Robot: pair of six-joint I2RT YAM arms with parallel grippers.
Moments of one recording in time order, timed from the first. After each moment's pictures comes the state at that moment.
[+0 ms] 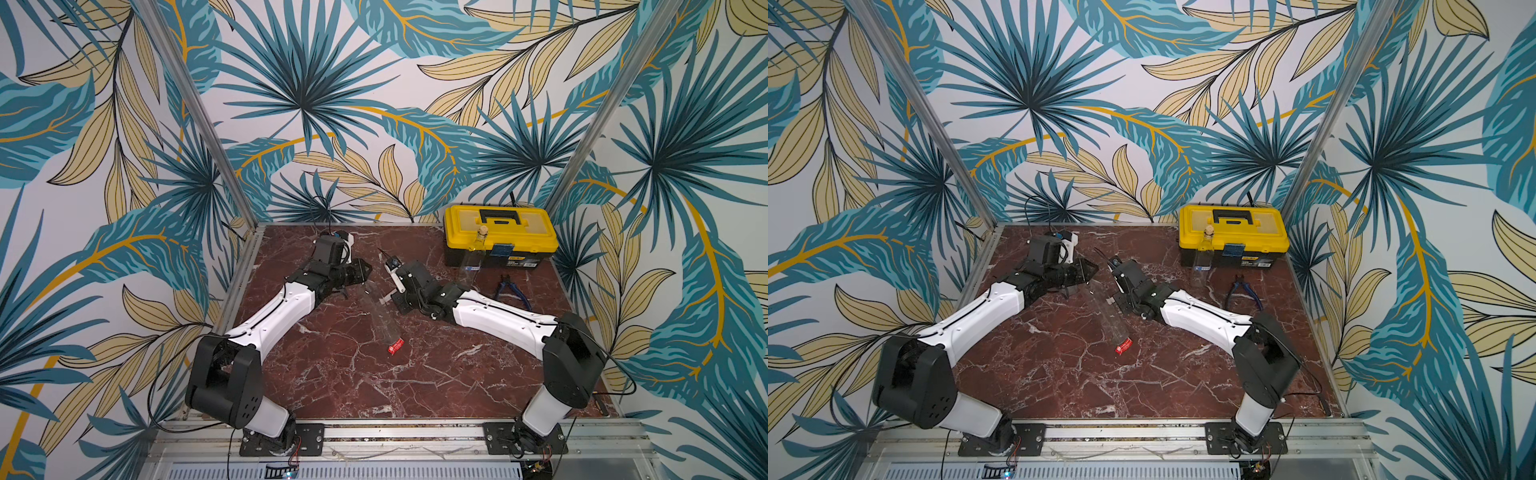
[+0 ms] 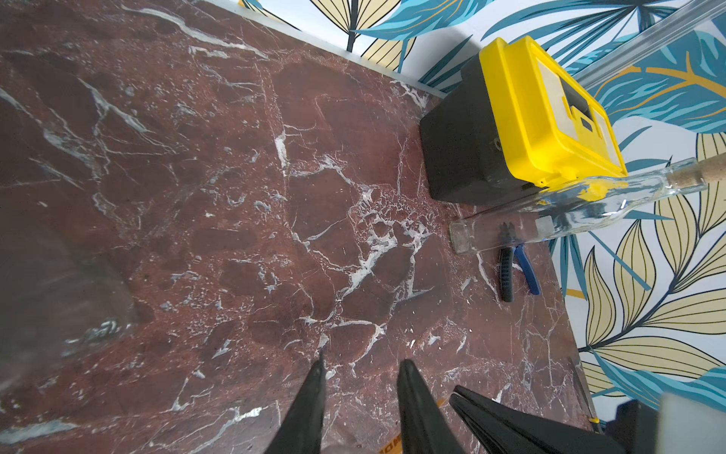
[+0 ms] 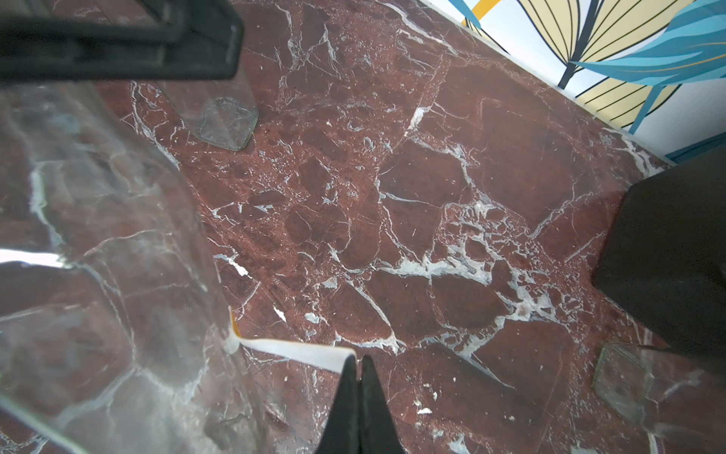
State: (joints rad) left arm -0.34 1.51 1.12 -0.26 0.29 -0.56; right arm 0.78 1.71 1.27 -0.35 0.26 0.05
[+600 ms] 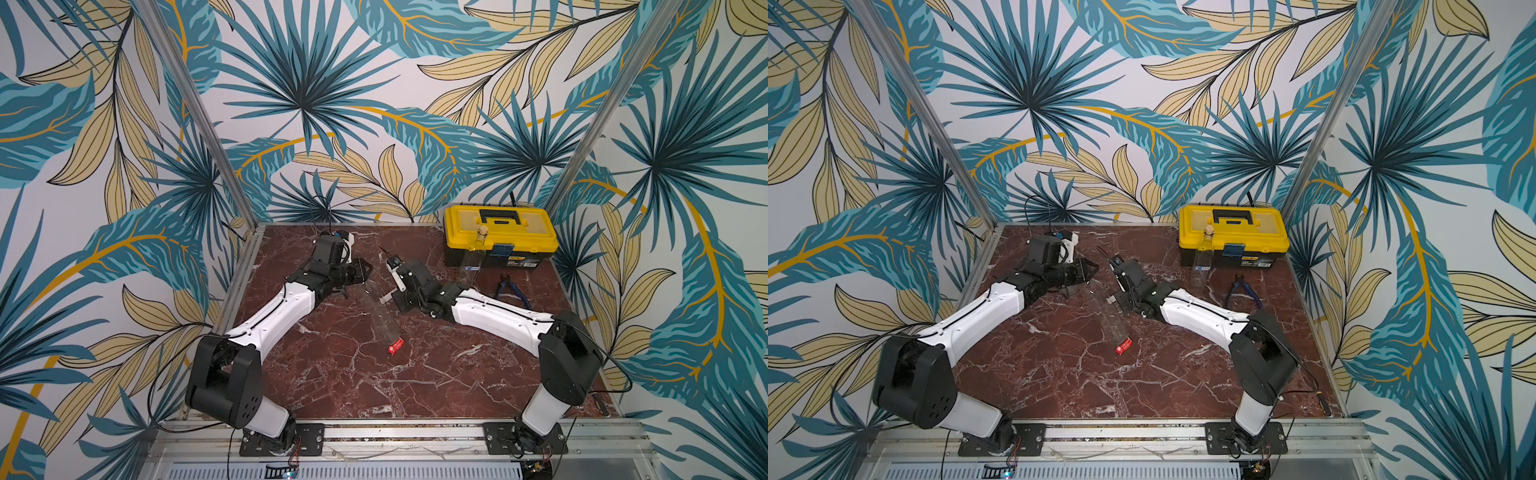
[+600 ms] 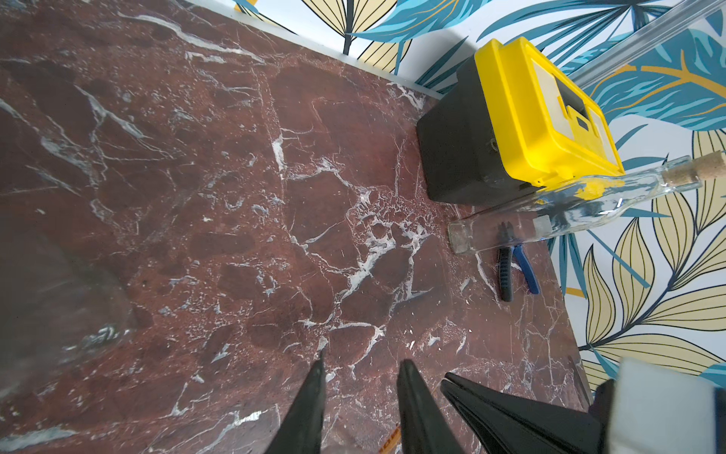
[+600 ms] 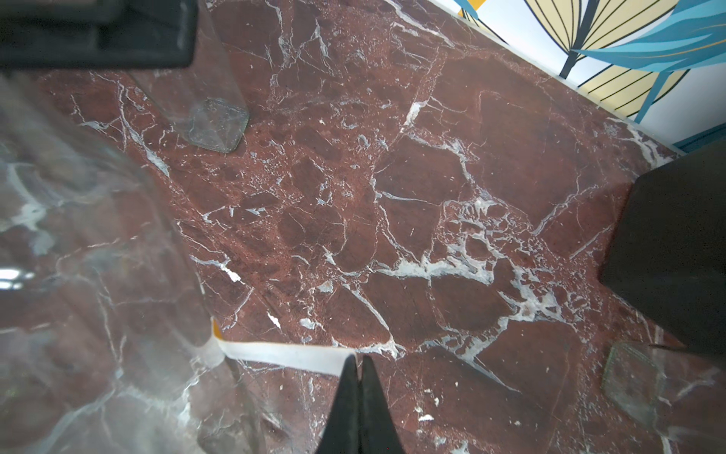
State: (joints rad) left arm -0.34 1.51 1.12 -0.25 0.30 -0.55; right arm 0.76 1.73 1.27 -0.34 0.25 0.07
